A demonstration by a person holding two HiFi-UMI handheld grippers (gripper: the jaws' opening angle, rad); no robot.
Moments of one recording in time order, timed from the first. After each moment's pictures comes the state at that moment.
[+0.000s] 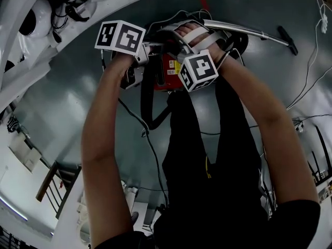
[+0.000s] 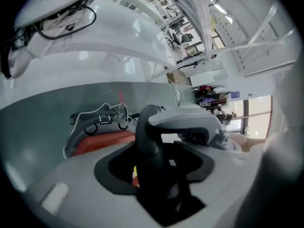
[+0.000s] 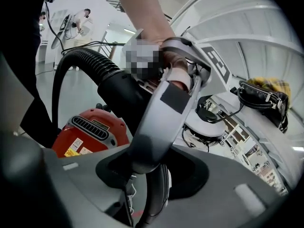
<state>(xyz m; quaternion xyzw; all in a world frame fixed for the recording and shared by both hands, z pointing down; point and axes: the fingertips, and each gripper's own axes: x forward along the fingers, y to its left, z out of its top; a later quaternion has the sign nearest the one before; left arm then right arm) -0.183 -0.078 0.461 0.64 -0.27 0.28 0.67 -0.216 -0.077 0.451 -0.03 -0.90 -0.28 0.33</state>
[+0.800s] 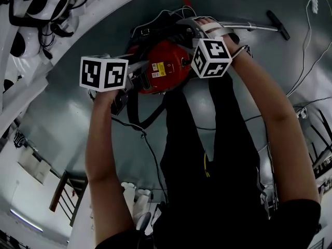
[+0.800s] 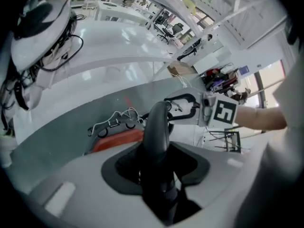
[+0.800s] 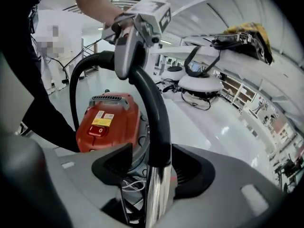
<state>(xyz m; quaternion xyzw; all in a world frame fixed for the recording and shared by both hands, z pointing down) -0.173 -0.055 0.448 0.66 -0.32 0.38 0.57 -0.092 -0.115 0.504 -0.02 -0.89 -0.12 0.43</state>
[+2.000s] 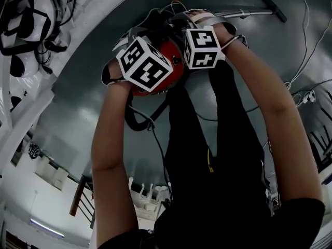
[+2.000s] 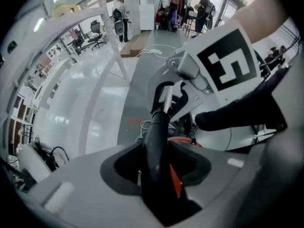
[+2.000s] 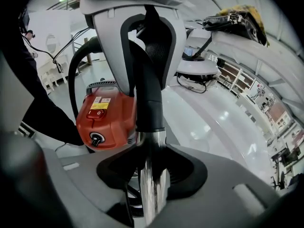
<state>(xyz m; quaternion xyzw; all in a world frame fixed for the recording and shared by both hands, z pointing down) -0.087 -0.119 0.476 0.72 -0.19 0.64 0.17 -0.049 -0.133 0.530 0.00 -0.86 -0.09 0.50</state>
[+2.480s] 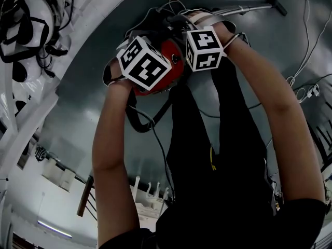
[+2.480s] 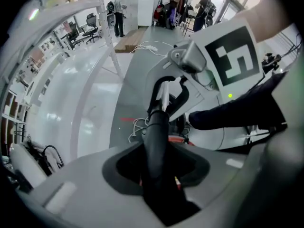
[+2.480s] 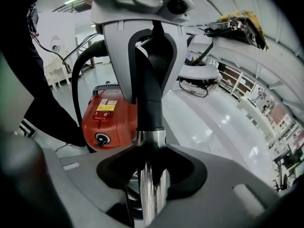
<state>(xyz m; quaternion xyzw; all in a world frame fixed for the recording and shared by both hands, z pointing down) -0.077 -0.106 0.484 0.72 -0.16 0.65 0.20 -0.044 -0.121 0.525 -0.02 -0.88 -0.10 0.47</state>
